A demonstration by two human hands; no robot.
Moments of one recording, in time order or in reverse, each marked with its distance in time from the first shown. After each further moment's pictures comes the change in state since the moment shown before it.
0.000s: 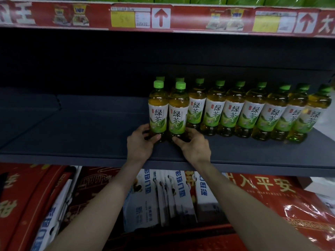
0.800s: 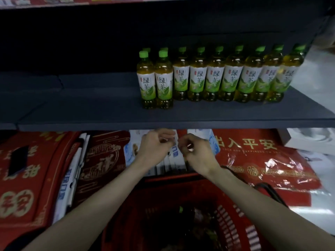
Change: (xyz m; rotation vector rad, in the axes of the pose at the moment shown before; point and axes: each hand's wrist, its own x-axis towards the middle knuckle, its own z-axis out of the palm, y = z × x) left_hand -0.169 0.057 0.007 0.083 -0.316 0.014; right_hand -0.149 0.058 -0.068 0.071 -0.241 -0.186
